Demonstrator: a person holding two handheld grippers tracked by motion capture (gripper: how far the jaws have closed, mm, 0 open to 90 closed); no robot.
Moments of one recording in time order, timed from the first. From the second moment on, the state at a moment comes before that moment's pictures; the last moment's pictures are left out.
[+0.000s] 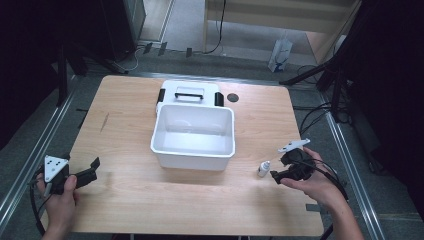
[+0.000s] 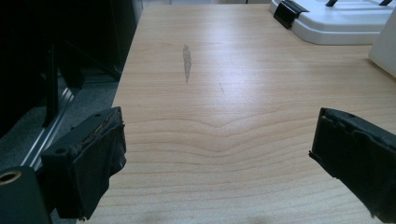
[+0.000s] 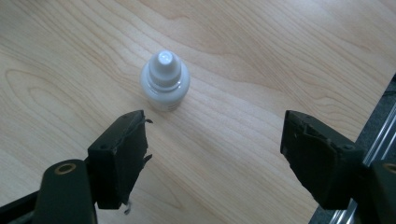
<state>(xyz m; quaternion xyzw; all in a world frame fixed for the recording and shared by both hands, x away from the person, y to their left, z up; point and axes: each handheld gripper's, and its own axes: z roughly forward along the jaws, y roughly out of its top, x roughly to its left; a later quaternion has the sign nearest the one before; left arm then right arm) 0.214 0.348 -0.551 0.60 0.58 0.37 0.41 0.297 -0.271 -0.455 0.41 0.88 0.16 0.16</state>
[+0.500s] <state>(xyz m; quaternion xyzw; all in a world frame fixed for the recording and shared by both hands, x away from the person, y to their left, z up) 0.215 0.348 -0.551 0.60 0.58 0.37 0.41 0.311 -0.235 -0.448 0.36 0.92 0.09 0.13</state>
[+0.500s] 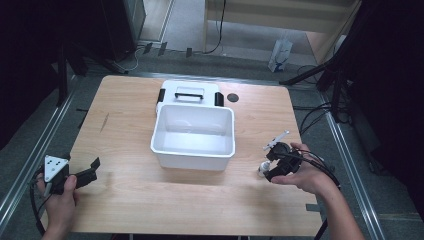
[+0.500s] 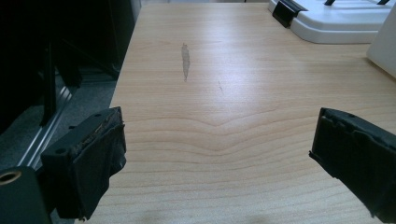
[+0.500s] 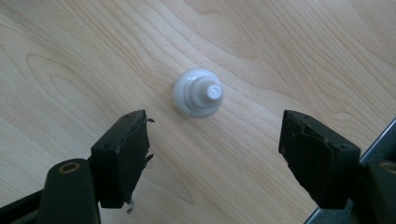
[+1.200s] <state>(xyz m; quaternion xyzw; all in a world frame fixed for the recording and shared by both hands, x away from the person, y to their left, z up) 0.216 0.349 -0.551 0.61 0.58 0.36 0.41 0.334 -0.213 -0.464 0.35 0.93 0.02 0.11</state>
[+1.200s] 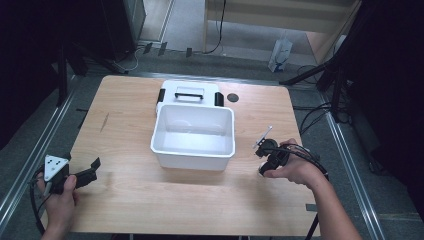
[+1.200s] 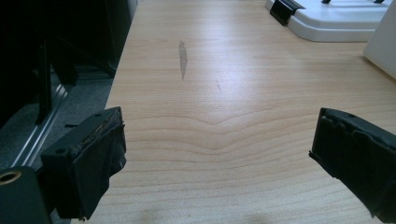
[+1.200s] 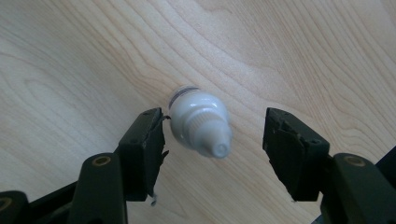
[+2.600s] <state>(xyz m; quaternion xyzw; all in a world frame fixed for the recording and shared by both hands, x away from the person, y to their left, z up) 0.215 0.350 -0.551 0.60 0.58 0.36 0.41 0.355 -0.205 -0.413 0.35 0.93 0.05 0.04</state>
